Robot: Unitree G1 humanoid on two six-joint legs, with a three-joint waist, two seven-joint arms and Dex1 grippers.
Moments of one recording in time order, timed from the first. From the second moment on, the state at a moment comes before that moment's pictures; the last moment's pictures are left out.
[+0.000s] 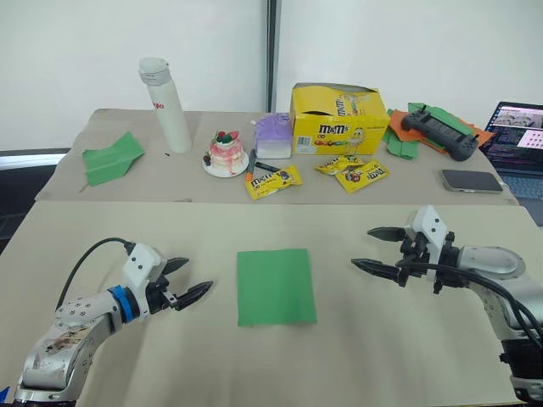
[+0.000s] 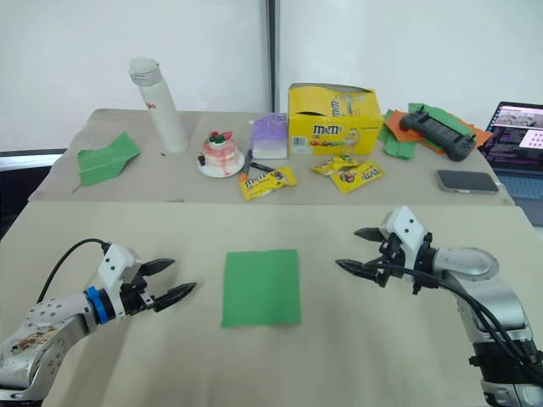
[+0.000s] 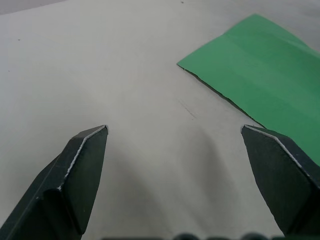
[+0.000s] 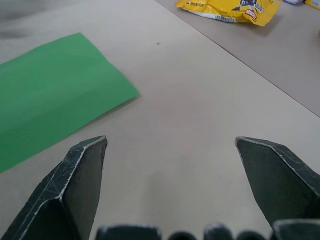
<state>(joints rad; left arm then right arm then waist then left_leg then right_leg) 0.14 0.68 0.20 -0.36 -0.48 0.51 -0.79 -0.20 -0.79 -0.09 -0.13 0.39 0.41 1.02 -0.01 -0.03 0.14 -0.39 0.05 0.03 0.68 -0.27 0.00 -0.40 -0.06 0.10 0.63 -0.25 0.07</state>
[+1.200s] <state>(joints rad) -0.20 0.63 -0.19 -0.18 -0.34 0.43 -0.99 -0.09 -0.79 0.02 -0.31 0.33 0.42 0.96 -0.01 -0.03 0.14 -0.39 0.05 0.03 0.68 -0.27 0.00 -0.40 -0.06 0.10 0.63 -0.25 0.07</state>
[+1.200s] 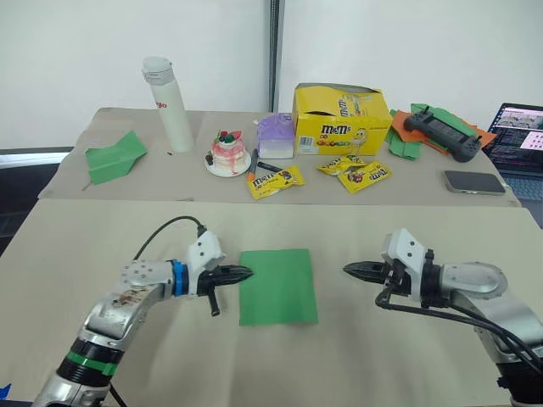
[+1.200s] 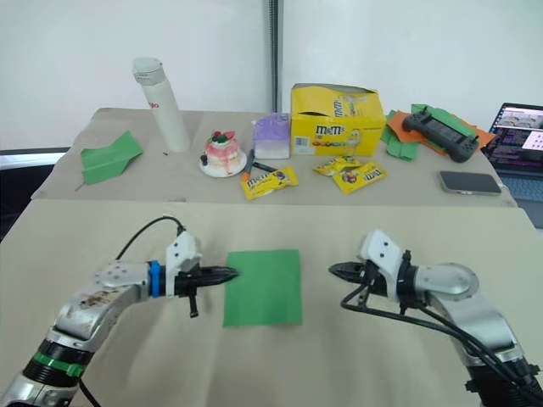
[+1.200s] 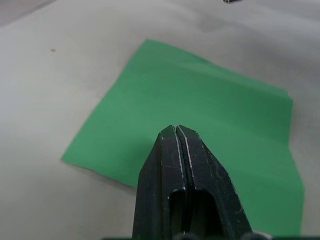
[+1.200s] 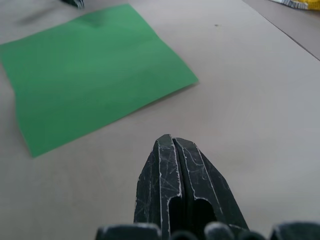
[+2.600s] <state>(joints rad) -0.19 0.56 -0.25 -0.18 -0.25 0.46 -0.91 -0.33 -0.40 0.29 -0.03 0.27 0.37 0.98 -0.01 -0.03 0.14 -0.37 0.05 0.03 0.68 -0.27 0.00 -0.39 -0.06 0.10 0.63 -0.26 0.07</state>
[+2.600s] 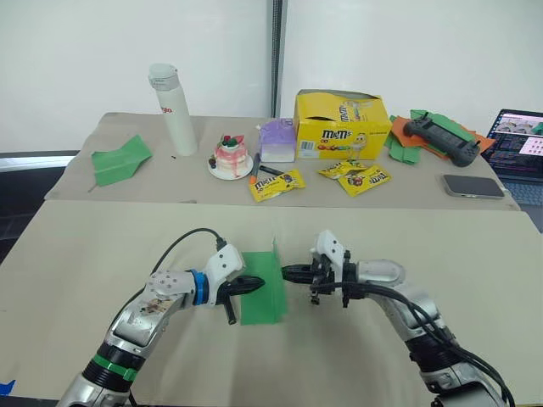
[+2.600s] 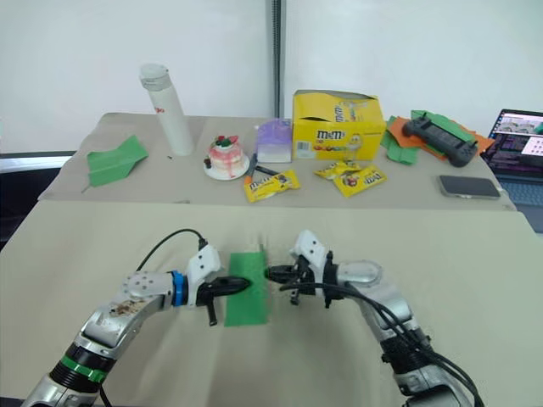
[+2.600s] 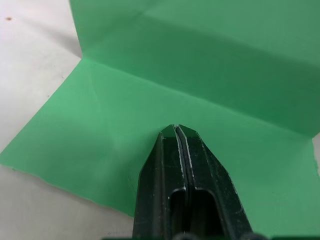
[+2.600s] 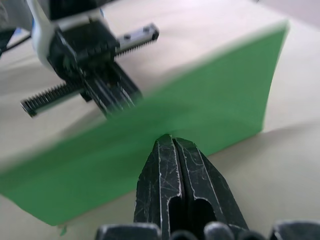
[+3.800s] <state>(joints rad) -0.18 0.59 -0.18 -0.20 -0.38 0.60 -0.88 -0.41 -0.29 0.36 0.16 0.12 0.21 0.94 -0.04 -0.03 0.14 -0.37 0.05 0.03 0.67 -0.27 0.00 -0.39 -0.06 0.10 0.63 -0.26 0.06</state>
